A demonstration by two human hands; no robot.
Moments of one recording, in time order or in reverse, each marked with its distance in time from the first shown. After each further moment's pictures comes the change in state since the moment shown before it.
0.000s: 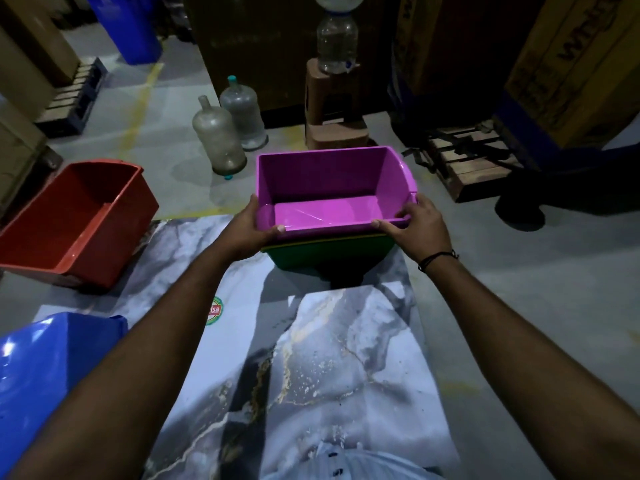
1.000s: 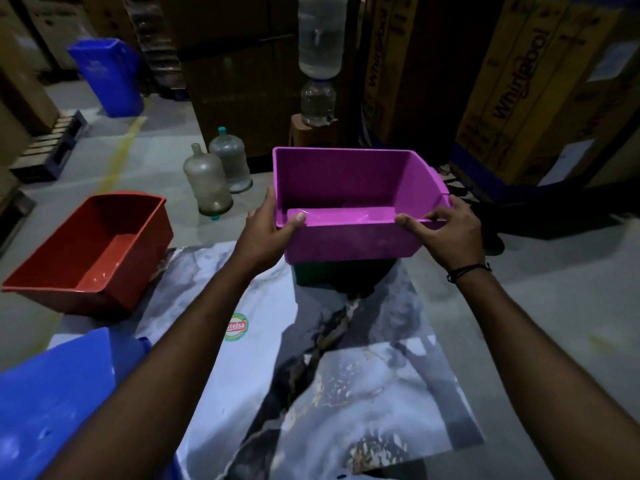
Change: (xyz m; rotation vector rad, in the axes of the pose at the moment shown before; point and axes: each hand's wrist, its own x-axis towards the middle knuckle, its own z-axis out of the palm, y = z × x) left_hand -0.089 0.034 -0.056 -0.057 0.180 0.392; right_hand -0.089 -0.104 -0.075 0.082 0.327 0.022
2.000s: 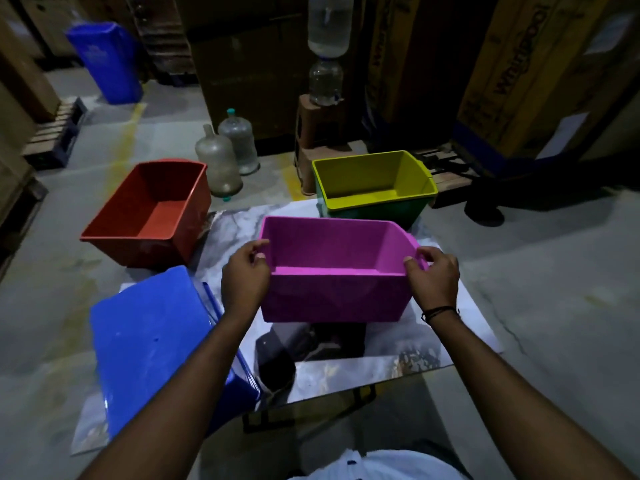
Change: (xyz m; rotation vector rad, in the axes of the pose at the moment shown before) left_hand -0.201 -0.072 -0.071 0.058 0.320 -0.389; right_hand -0.230 -0.077 0.040 0.112 -0.014 0.397
